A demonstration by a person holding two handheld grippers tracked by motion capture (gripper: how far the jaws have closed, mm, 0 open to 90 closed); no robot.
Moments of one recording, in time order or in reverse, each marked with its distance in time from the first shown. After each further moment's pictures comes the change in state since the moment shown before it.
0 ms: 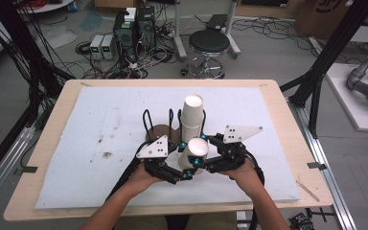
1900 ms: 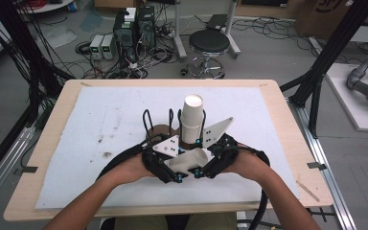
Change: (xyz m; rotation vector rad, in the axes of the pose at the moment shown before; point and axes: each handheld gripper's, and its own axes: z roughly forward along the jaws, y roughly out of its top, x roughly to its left) left arm 0.004 0.041 -0.003 0.529 -0.070 0.133; right arm 0.000 0.031 0.020 0.492 0.086 -0.255
